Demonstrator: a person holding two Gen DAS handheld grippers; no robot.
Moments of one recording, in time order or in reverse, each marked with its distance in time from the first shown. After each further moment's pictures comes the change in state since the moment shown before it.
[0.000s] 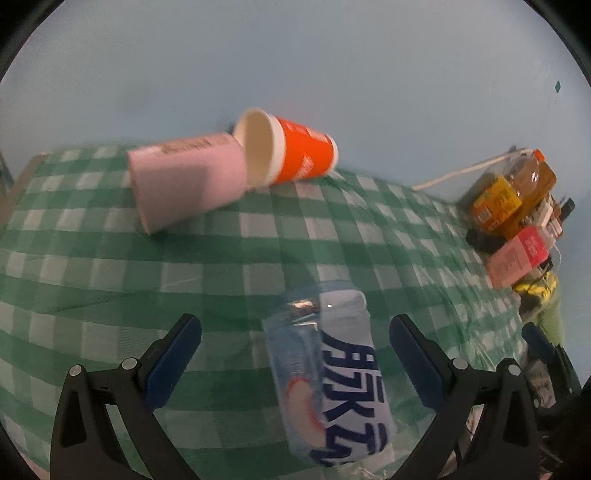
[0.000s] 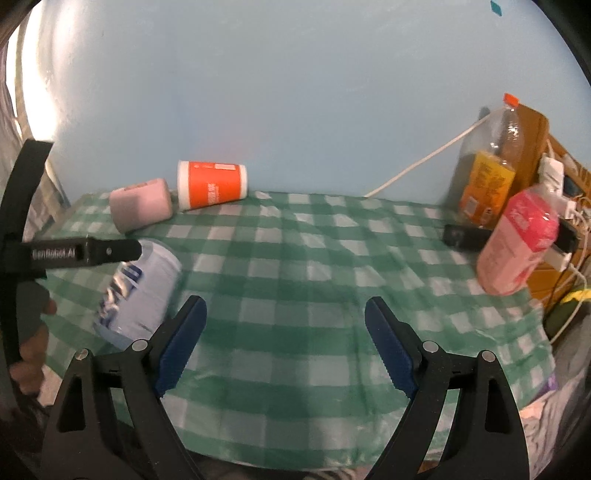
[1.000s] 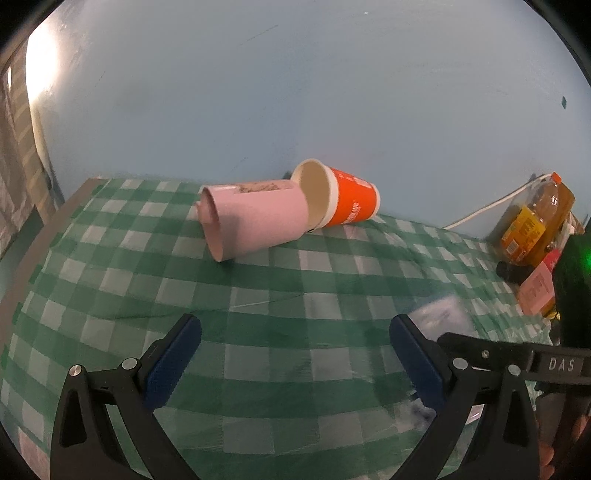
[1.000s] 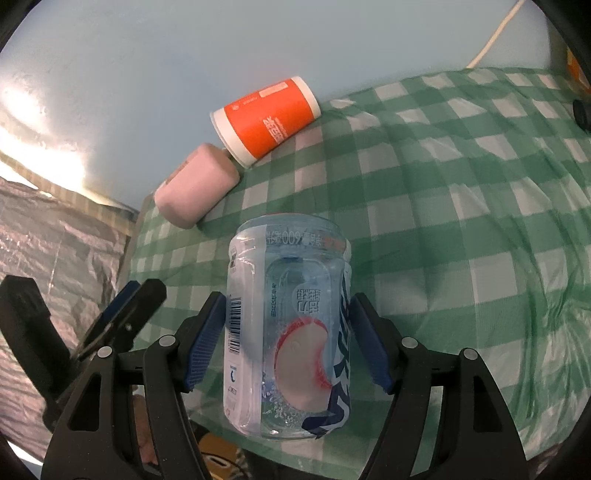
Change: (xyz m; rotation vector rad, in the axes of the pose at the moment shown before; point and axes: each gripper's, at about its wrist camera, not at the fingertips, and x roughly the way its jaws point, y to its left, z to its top) left arm -0.036 0.024 -0.018 -0.031 -0.235 0.157; right arm 0.103 0.018 0.028 0.362 0.424 0.461
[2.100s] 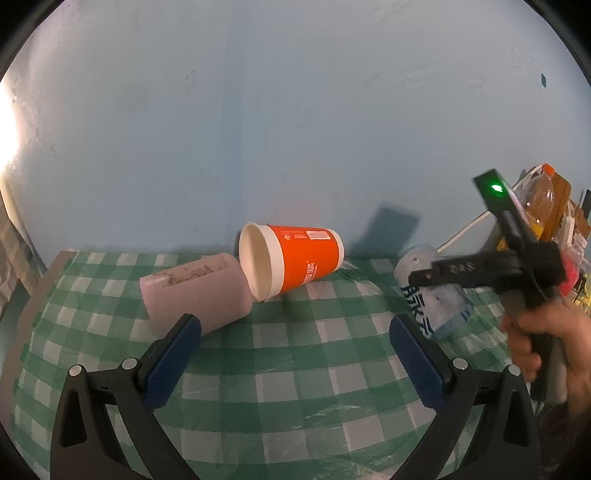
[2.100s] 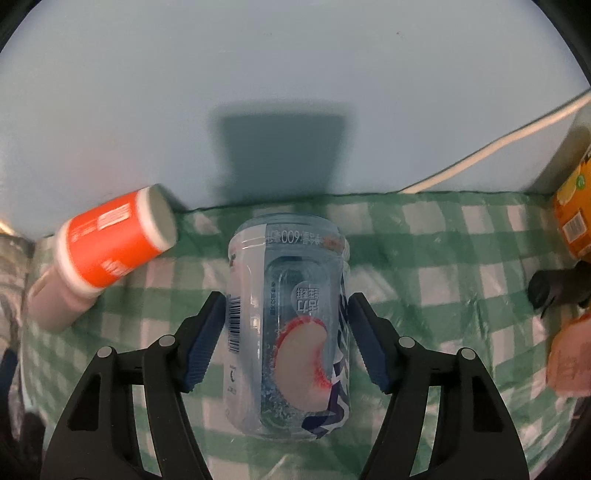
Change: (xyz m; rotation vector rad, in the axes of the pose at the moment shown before) left arm 0.022 -0.061 0.049 0.127 -0.101 -0.003; right arm 0.012 -0.057 0.143 -0.102 -0.019 -0.331
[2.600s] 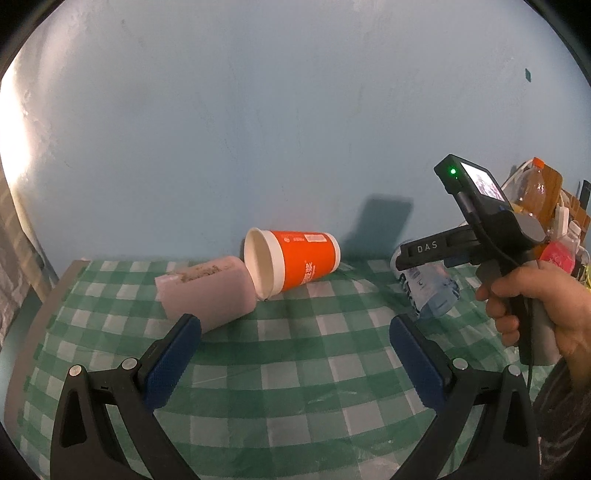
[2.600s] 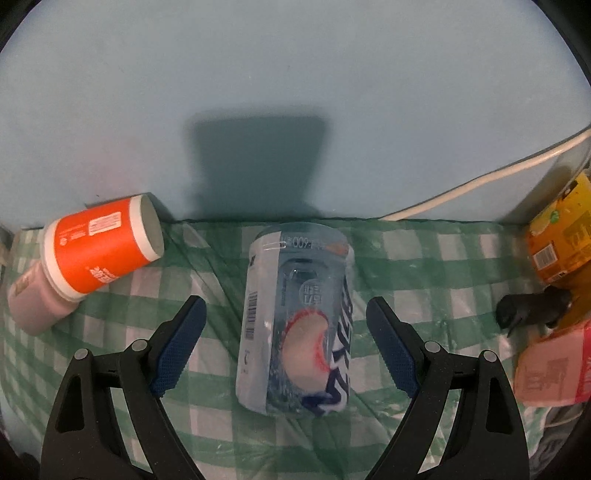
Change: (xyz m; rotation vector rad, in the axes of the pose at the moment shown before) left arm -0.024 -0.008 -0.014 0.038 -0.050 0.018; right arm 0.009 0.021 0.020 -0.057 -0.005 -0.169
